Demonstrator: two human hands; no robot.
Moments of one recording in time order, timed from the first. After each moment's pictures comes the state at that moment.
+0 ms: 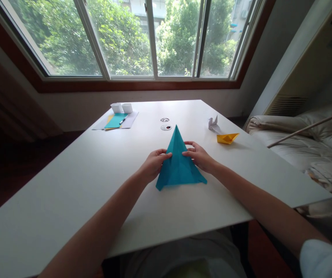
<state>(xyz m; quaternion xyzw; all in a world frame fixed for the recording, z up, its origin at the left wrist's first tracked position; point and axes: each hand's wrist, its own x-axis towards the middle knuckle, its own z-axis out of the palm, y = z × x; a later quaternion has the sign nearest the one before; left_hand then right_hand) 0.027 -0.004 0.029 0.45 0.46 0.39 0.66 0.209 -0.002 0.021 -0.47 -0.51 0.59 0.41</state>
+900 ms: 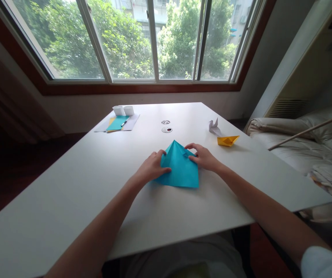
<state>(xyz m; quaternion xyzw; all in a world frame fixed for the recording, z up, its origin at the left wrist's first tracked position) 0.001 0.003 0.027 0.80 0.56 0.11 0.17 0.232 0.010 0.018 -0.51 -0.78 0.23 0.29</state>
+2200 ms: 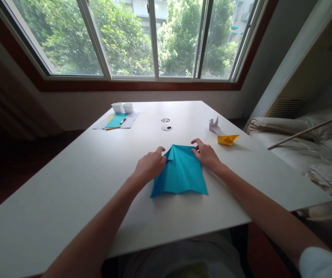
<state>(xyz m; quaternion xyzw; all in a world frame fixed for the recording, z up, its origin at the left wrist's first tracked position) 0.010 -0.007 0.043 0.77 0.62 0.08 0.10 0.232 0.013 0.015 -0.64 -0.73 0.07 0.23</state>
